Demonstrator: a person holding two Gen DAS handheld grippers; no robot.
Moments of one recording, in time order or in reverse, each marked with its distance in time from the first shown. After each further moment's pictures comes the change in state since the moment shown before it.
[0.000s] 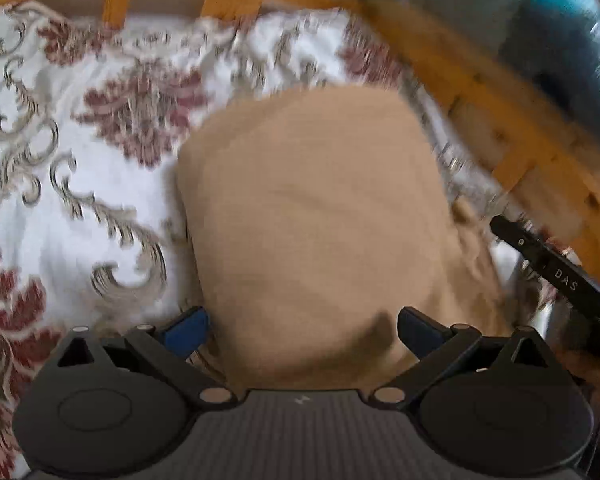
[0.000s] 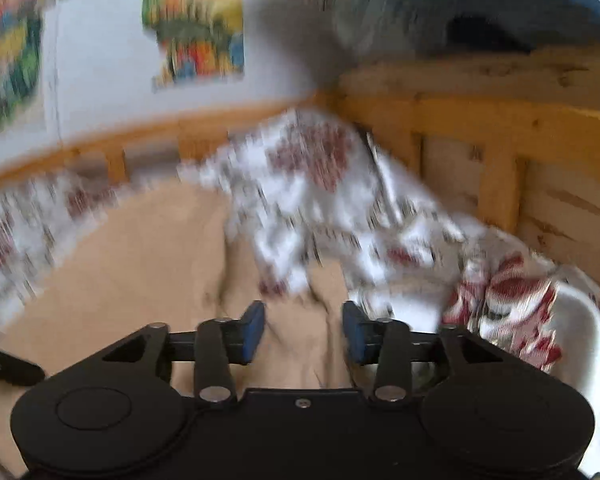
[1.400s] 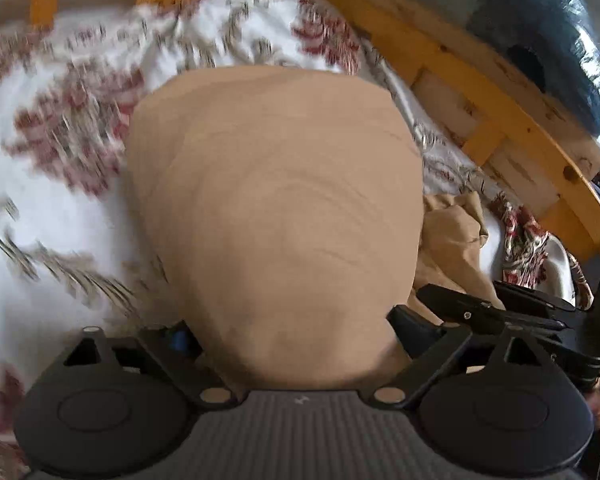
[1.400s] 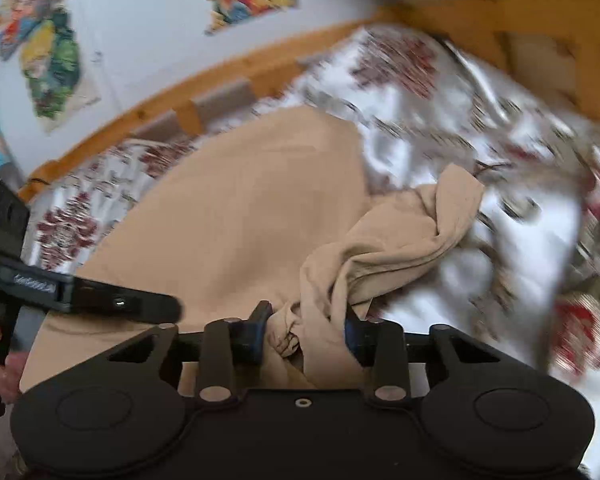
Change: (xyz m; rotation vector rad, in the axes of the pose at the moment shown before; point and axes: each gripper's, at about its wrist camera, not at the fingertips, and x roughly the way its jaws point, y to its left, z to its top) left arm 0.027 -0.005 0.040 0.138 0.120 -0.116; right arm 0.025 0.049 -0.015 0.087 0.274 0.235
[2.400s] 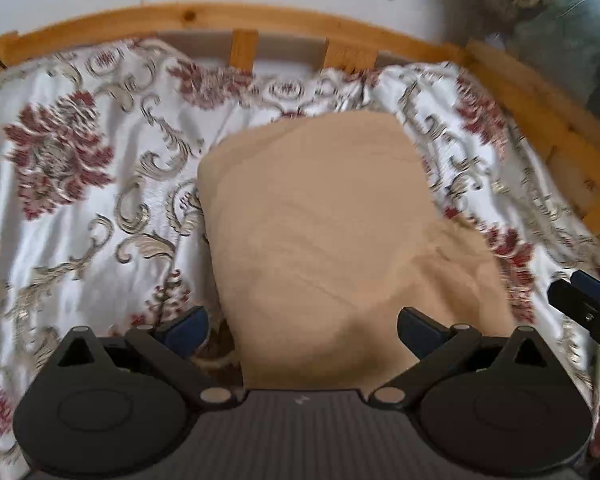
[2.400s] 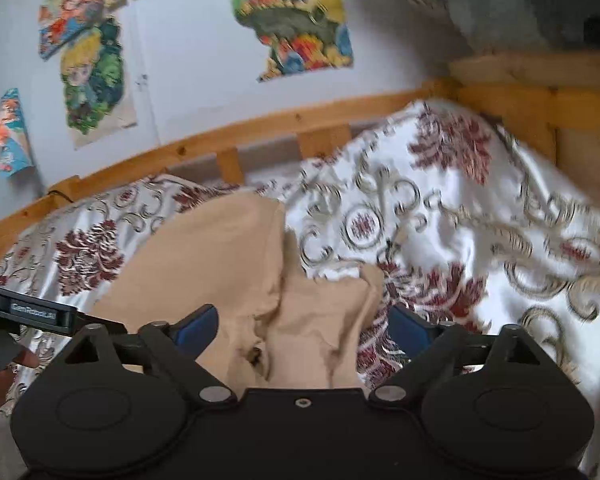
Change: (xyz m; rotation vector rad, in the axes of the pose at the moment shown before) left arm -0.099 0.012 -0.047 -0.190 -0.183 0.436; right arm -0.010 0.061 0.019 -0.119 -0.172 -0.017
